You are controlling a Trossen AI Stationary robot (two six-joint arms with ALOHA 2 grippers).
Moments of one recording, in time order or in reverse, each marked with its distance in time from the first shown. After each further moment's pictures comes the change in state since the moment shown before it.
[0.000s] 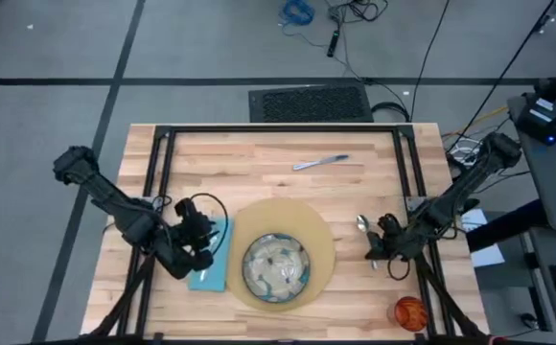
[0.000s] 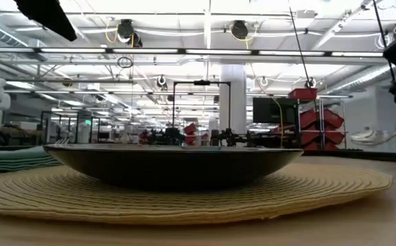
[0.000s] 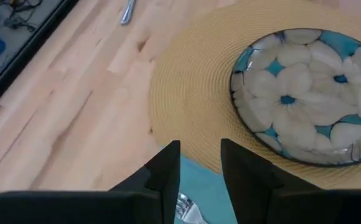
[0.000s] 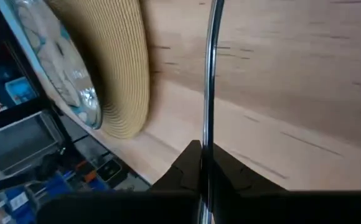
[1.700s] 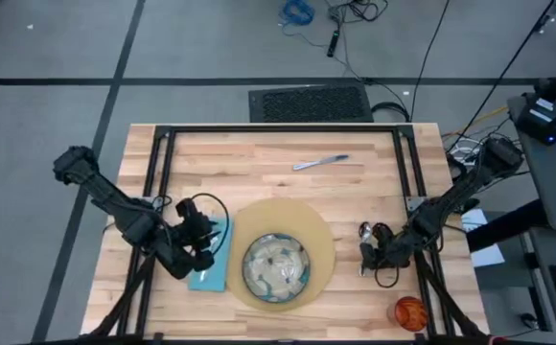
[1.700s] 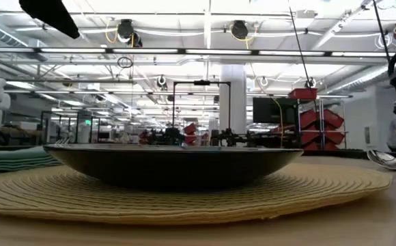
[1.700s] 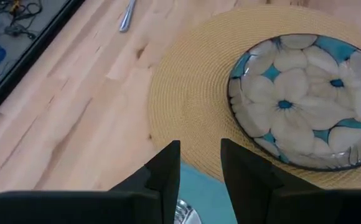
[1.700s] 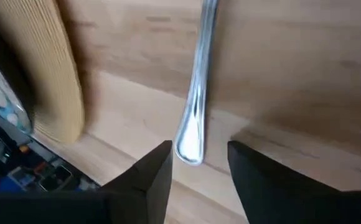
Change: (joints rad) left arm 0.000 0.000 0.001 0.020 -0.006 0.034; right arm -0.013 0.290 0.017 0.149 -0.179 -0.015
